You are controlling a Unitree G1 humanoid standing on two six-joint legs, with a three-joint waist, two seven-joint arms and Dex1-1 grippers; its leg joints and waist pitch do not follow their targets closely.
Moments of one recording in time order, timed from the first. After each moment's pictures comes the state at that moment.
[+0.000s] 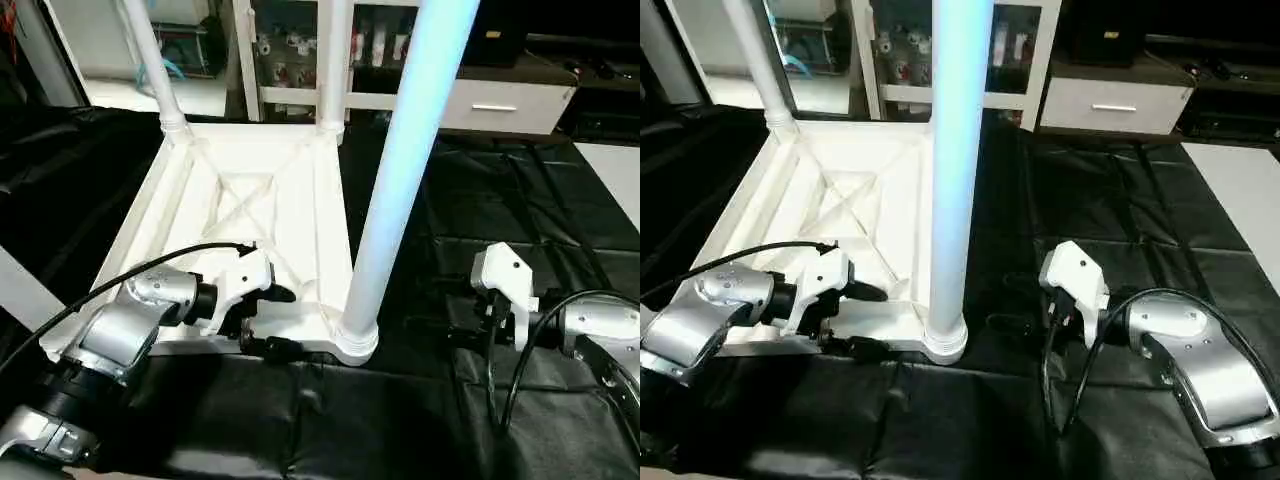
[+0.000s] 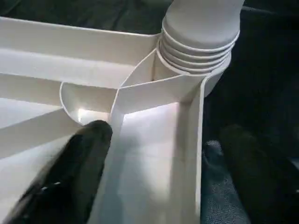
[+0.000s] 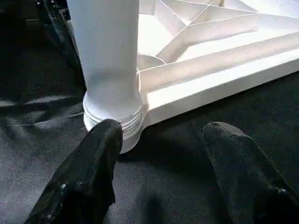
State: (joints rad) left arm -0.45 0.58 -0.34 0.22 -0.13 0.27 -1.24; right arm -0.16 -0.69 0.09 -0.21 0.31 0.41 1.01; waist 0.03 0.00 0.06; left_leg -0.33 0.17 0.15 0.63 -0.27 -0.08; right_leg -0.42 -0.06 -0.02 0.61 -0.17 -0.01
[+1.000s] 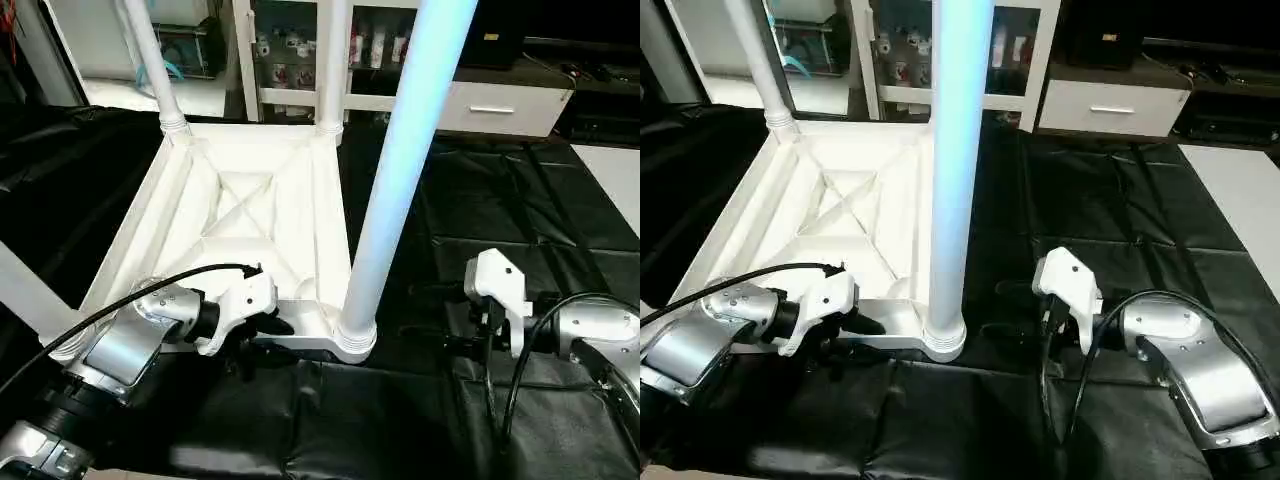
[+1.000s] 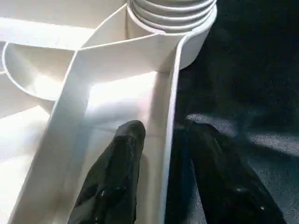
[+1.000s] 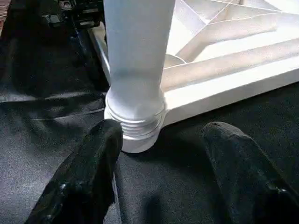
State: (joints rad) left arm -0.40 0.59 -0.37 0.20 -0.06 0.27 -1.21; right arm -0.16 -0.70 0.12 -0.22 0.32 0.41 1.03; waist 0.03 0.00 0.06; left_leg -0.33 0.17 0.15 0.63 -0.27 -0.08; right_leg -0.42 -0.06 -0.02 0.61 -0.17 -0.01
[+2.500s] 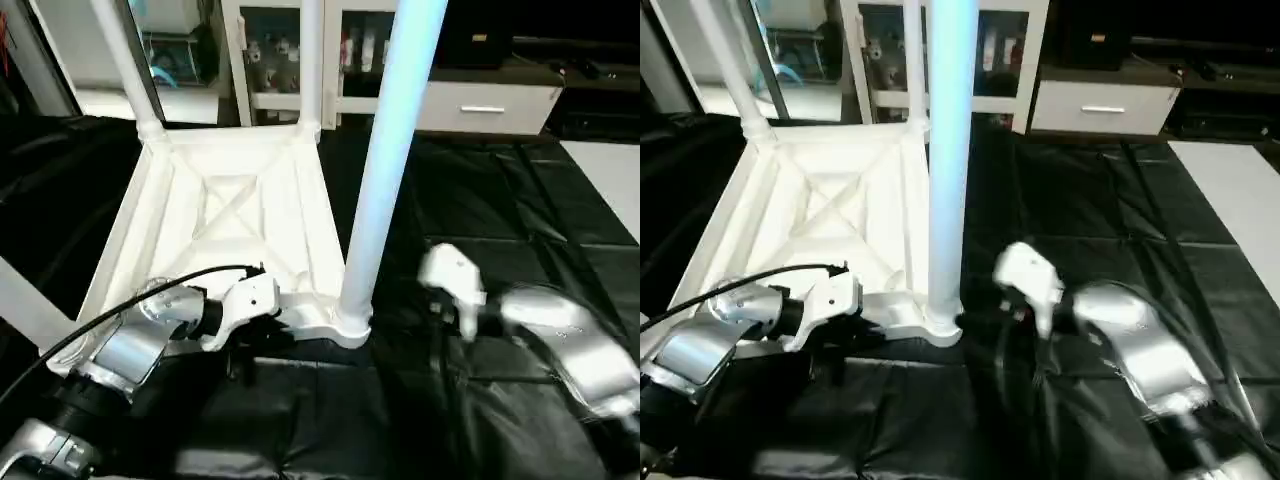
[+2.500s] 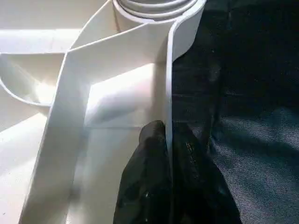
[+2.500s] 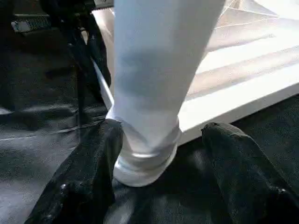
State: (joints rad) left arm -0.40 0.55 -0.37 0.24 0.02 0.19 -1.15; right arm -0.32 -0.53 0.27 0.05 0.19 0.26 0.98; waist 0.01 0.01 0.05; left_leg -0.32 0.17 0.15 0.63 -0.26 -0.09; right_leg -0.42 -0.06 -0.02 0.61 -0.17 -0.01
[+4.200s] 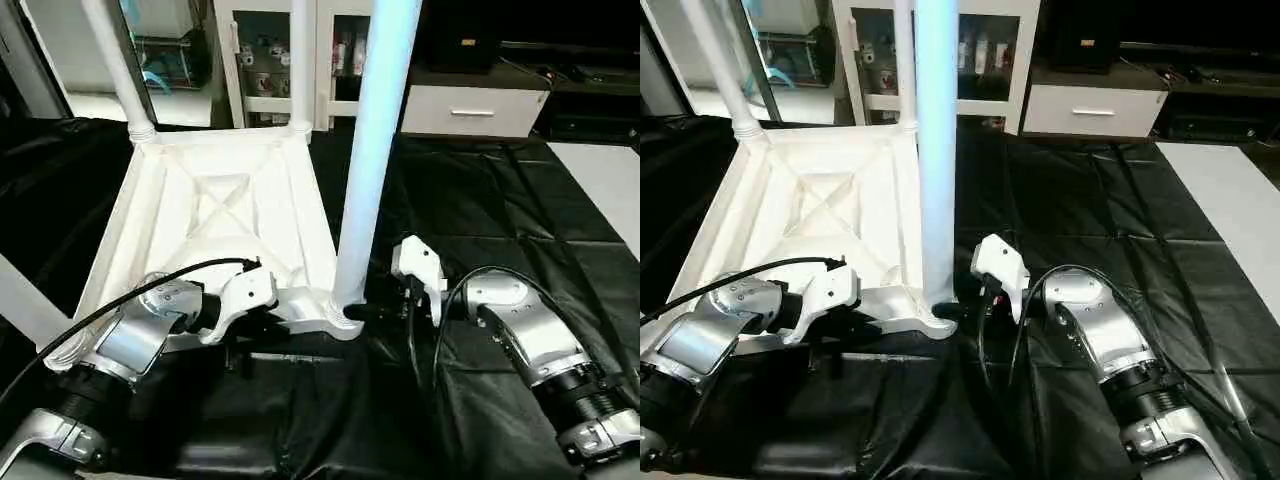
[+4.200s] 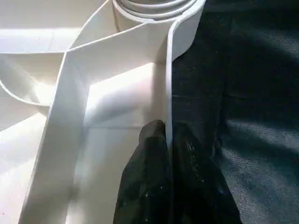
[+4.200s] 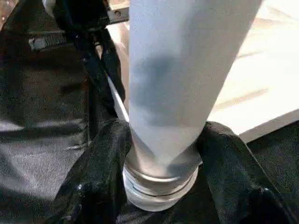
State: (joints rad) left arm -0.44 0.52 -0.35 0.33 0.04 0.19 -1.16; right arm -0.47 -0.41 0.28 0.37 0.18 0.15 1.09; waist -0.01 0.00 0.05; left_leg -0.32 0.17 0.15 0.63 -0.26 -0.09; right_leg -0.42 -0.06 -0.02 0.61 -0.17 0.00
